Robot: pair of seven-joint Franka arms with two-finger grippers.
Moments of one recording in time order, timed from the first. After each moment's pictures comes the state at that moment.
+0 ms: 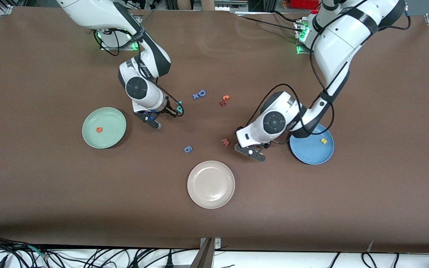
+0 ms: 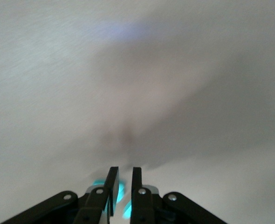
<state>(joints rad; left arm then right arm) -0.16 0.81 -0.46 -1.62 0.22 2.27 -0.26 0.26 0.44 0.33 -2.13 0.07 2.45 1.12</state>
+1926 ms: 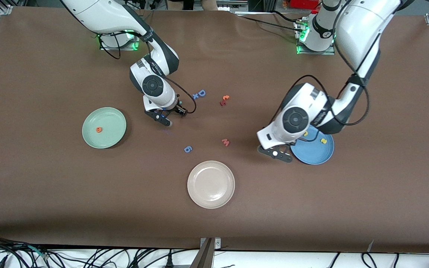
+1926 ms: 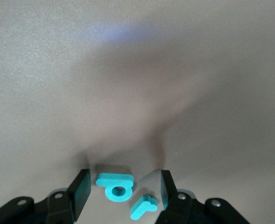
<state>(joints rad) -0.03 0.62 -0.44 -1.61 0.27 1.98 -0.14 0.30 0.51 0.34 -2.11 -0.04 2.47 1.18</state>
